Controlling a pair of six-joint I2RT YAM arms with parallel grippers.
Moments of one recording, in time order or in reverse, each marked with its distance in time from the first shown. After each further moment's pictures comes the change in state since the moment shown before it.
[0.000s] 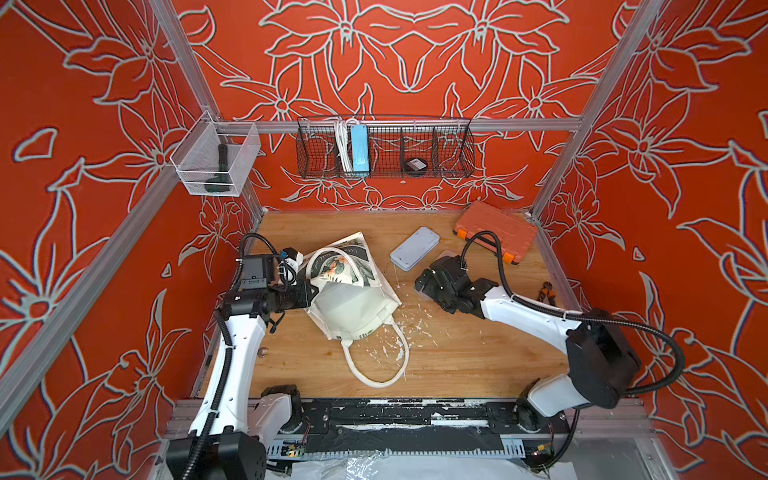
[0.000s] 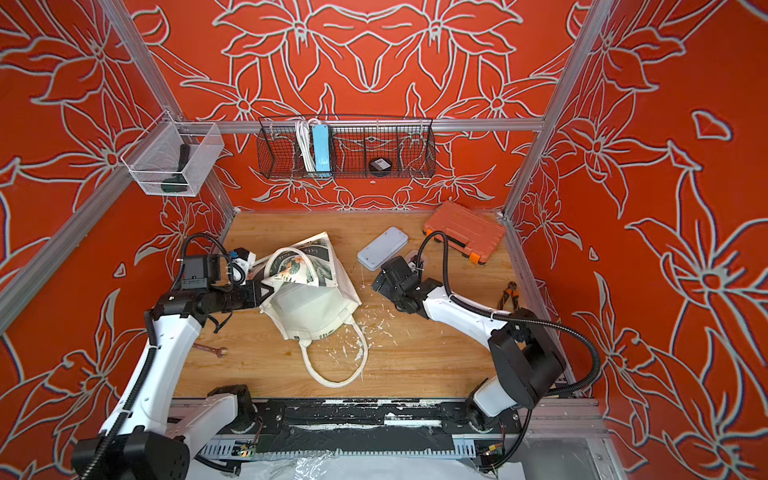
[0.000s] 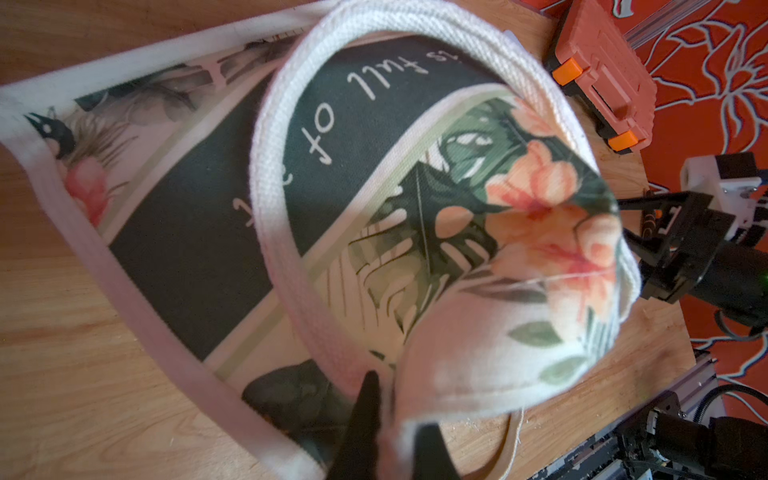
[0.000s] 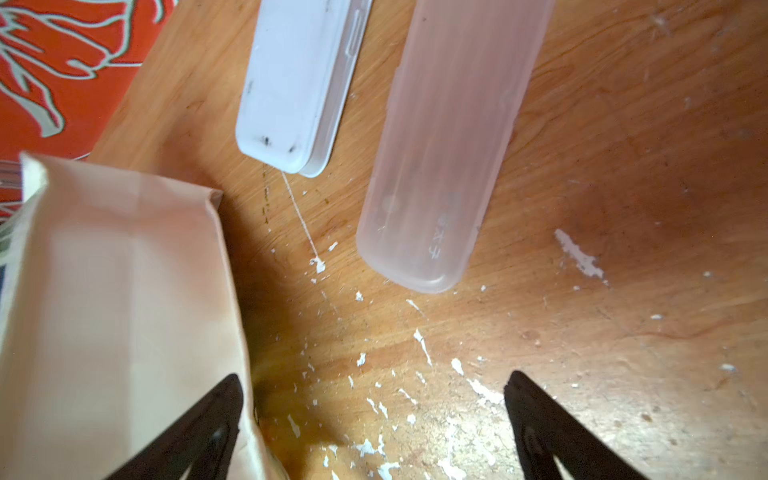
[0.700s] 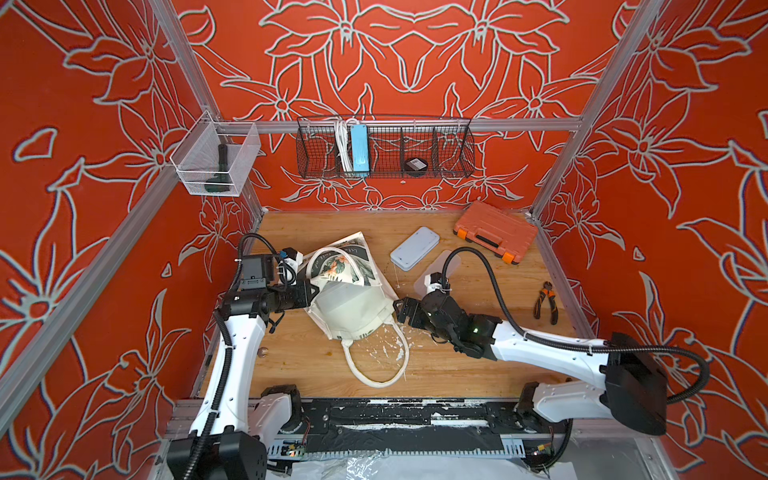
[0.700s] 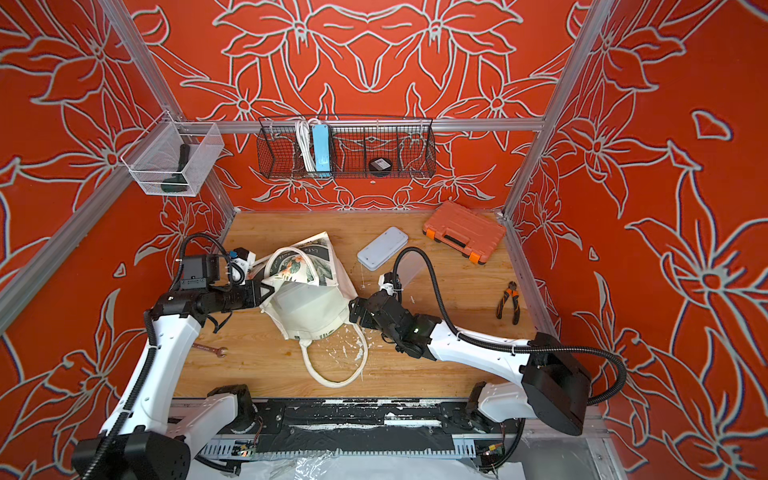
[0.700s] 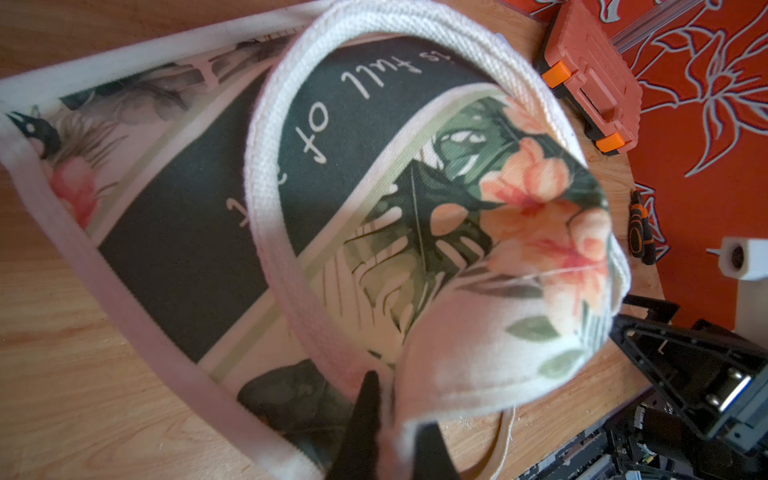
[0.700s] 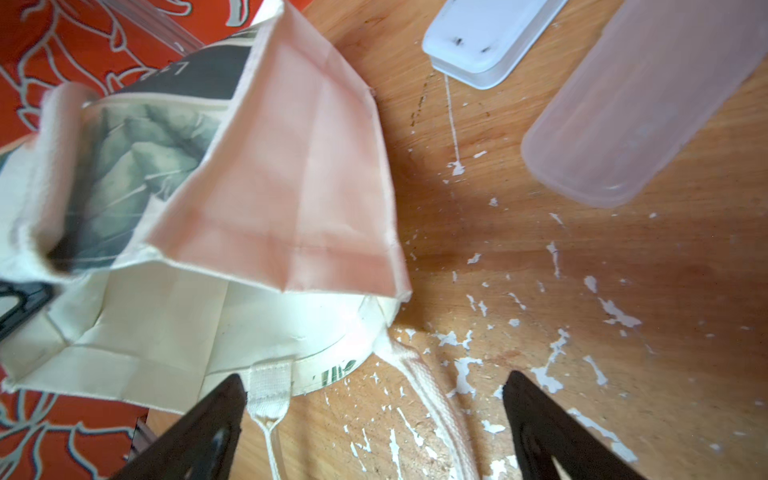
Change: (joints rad) left arm 0.008 -0.002 0.000 -0.001 0.042 0.000; right arm 0.313 -0.176 -0.175 0.245 0.111 -0.125
